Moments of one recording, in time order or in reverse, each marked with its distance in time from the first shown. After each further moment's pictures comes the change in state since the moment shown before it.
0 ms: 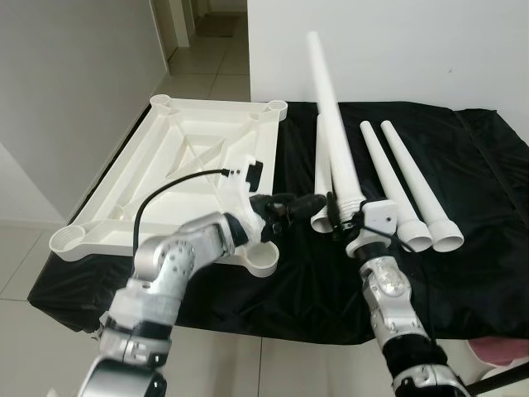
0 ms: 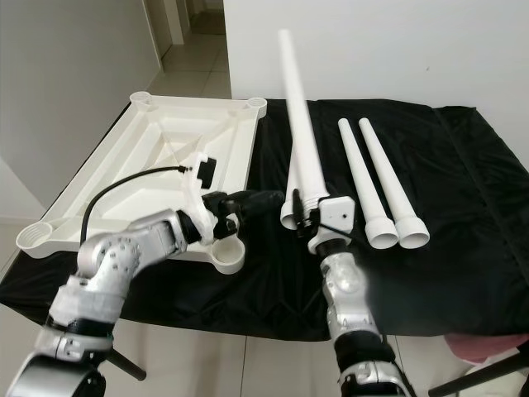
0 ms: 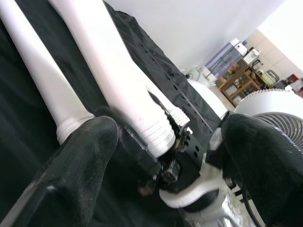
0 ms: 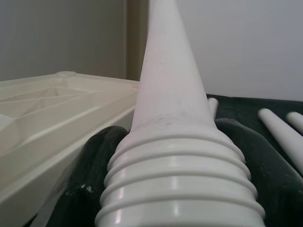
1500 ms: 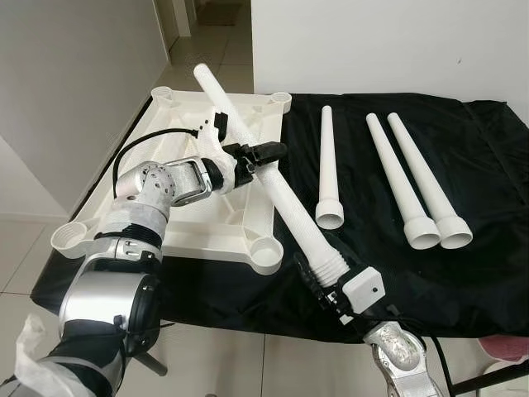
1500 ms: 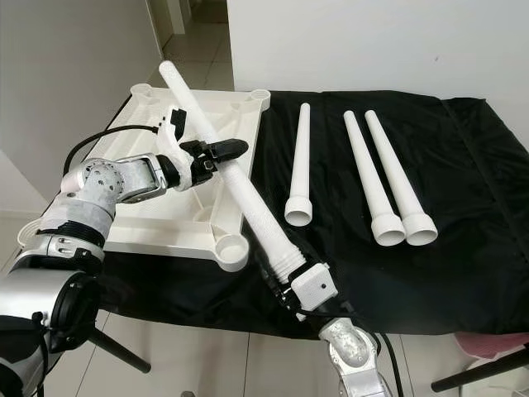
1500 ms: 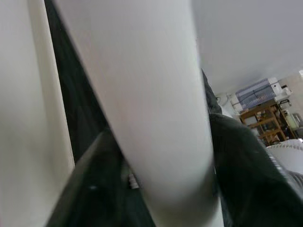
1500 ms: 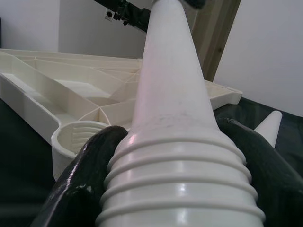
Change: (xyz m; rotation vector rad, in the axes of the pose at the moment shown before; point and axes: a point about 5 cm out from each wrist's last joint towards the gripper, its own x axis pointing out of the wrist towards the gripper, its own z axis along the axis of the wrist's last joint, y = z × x) left arm 0.004 0.057 0.068 -0.191 -0.025 0.217; right arm -0.081 0.030 0.015 -0.123 -0.042 0.308
